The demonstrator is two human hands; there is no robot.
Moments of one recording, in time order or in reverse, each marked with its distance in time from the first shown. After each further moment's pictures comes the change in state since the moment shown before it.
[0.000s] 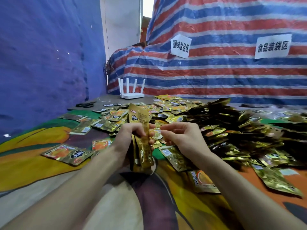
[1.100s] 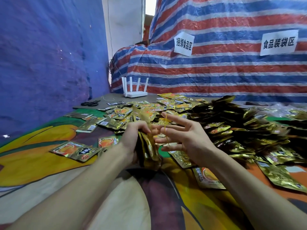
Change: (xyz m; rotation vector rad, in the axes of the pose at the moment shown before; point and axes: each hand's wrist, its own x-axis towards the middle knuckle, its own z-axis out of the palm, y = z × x) left_hand 0.002 -0.004 0.001 -0.059 0.011 -0.085; right_hand -0.006 -0.001 0.001 0.487 -0.260 0.128
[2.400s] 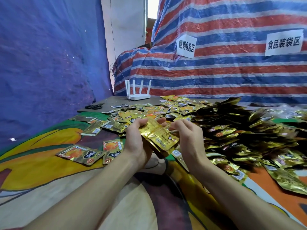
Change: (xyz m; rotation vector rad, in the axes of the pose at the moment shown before) left_hand 0.010 -0.004 0.002 -0.237 0.117 0.237; right_hand 0.006 0.009 0.034 -0.245 0.408 -0.253
